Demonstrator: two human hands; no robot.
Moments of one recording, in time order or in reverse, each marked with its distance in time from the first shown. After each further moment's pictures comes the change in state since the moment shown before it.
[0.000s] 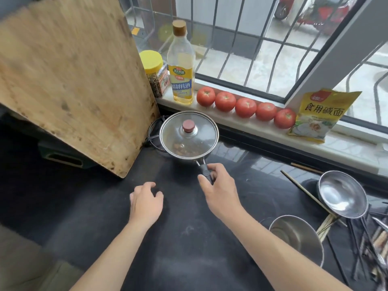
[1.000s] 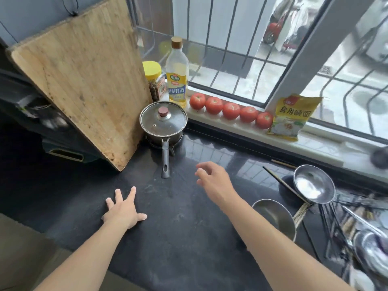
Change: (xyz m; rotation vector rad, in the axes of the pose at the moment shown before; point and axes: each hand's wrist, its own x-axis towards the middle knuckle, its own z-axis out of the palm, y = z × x) left_hand -0.019 -0.063 -0.016 0.604 -0.205 -0.140; right_hand -0.039 -0.014 -0.030 0.009 -0.117 0.103
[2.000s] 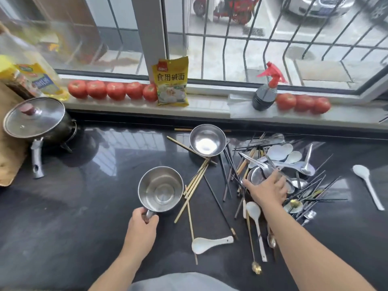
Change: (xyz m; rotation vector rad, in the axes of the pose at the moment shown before) left_hand -0.244 0.235 0.158 -0.700 -0.037 0.246; right_hand -0.119 0.329 -0.331 -0.358 0.617 0.700
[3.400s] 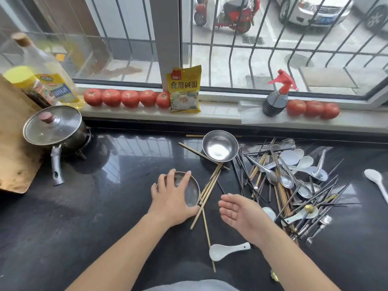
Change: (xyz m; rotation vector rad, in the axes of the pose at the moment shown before) left_hand 0.053 0.072 0.001 0.992 -0.052 0.642; right_hand -0.137 -0.058 -0.002 1.044 -0.778 0.206
